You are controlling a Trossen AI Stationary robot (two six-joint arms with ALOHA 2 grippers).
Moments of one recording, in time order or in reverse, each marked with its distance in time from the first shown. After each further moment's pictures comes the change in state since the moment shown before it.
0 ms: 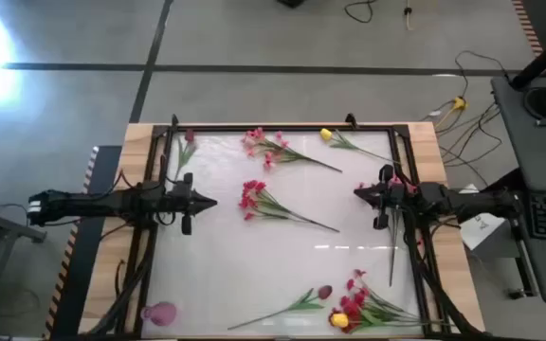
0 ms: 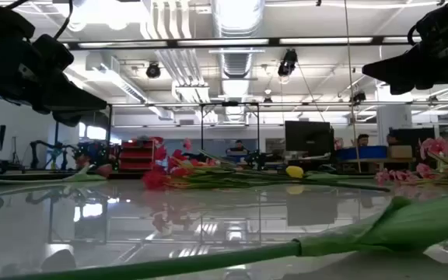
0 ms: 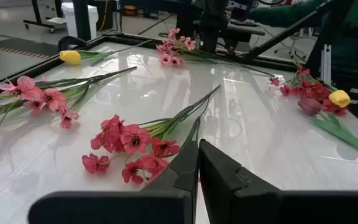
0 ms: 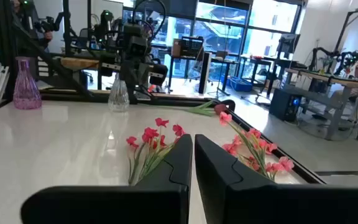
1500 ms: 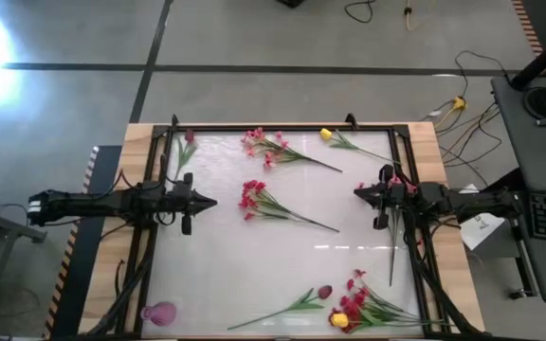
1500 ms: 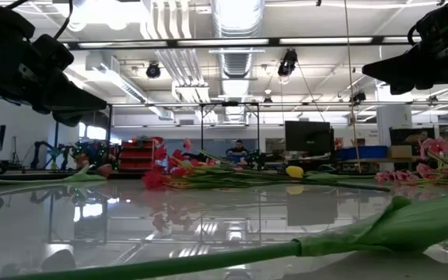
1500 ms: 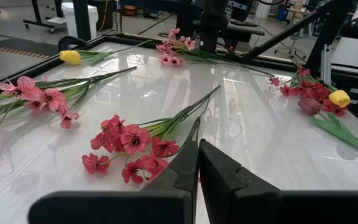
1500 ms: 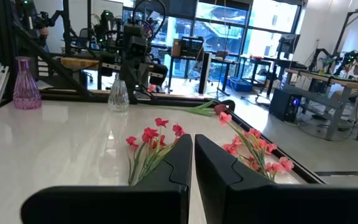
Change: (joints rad) left arm 0.000 0.000 0.000 0.000 0.000 0.000; right arm 0.000 0.000 0.000 0.004 0.000 -0.005
